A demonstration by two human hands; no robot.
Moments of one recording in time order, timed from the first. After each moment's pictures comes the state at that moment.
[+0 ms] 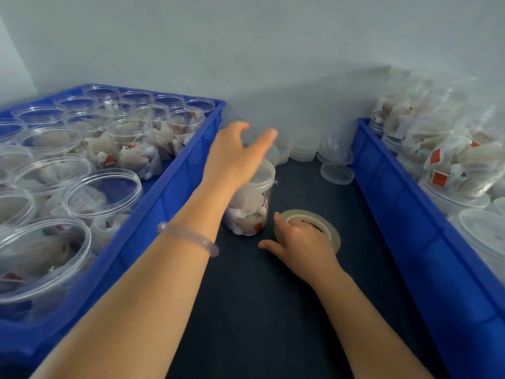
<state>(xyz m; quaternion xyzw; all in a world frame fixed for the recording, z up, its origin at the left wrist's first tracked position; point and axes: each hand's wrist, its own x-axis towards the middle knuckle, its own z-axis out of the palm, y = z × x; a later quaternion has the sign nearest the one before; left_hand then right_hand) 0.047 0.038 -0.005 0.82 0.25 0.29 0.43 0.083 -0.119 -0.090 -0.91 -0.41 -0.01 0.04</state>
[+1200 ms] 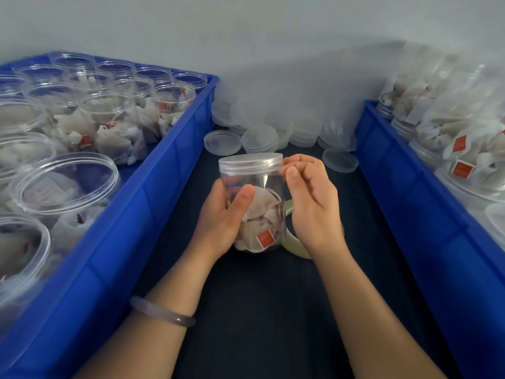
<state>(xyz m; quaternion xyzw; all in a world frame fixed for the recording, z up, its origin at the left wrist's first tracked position) 0.007 0.022 -0.101 0.71 0.17 0.28 0.62 0.077 -0.097 -0.057 -0.68 -0.35 -0.01 0.65</state>
